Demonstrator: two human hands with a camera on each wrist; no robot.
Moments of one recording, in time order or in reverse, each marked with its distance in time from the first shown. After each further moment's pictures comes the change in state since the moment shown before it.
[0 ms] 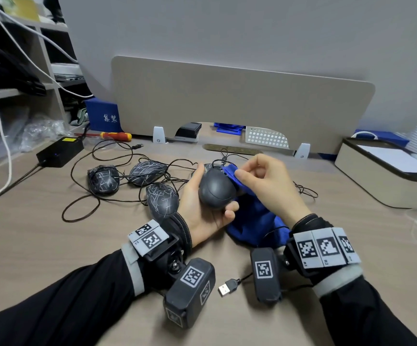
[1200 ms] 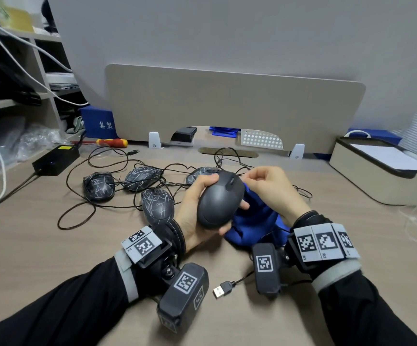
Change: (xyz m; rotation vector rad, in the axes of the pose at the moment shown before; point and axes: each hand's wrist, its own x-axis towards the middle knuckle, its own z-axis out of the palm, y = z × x) left_hand -0.012 -0.004 0.011 0.294 -0.050 0.109; right_hand -0.005 -0.004 -0.013 0.152 -0.065 0.255
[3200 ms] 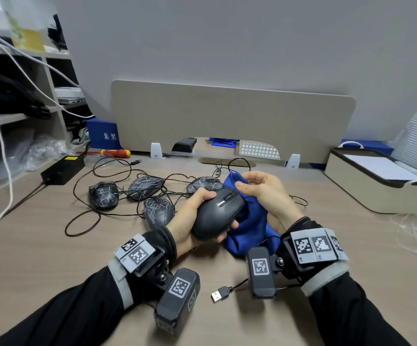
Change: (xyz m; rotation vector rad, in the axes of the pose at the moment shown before) left_hand -0.003 0.006 -0.005 0.051 0.075 -0.118; right_hand 0.005 -0.001 0.001 0.326 0.046 0.049
